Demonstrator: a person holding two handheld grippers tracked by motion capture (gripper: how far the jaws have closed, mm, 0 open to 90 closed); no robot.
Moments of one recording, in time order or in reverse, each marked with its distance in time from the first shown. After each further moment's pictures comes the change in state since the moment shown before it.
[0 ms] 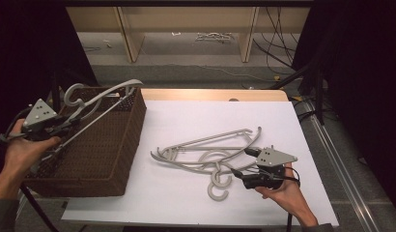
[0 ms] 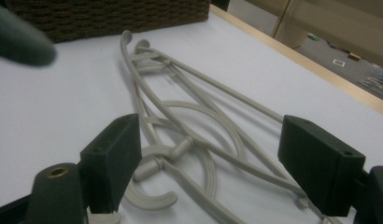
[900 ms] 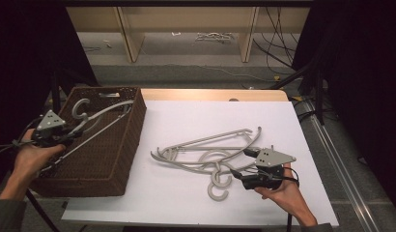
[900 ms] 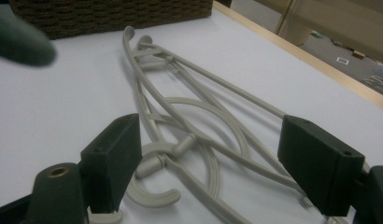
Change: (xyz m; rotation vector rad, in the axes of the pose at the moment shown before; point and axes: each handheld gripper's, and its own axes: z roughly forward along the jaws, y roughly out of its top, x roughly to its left) left arm 0.003 -0.037 0.029 0.230 -0.038 -0.008; right arm 0.001 -0.001 0.002 0.008 0.005 -0.003
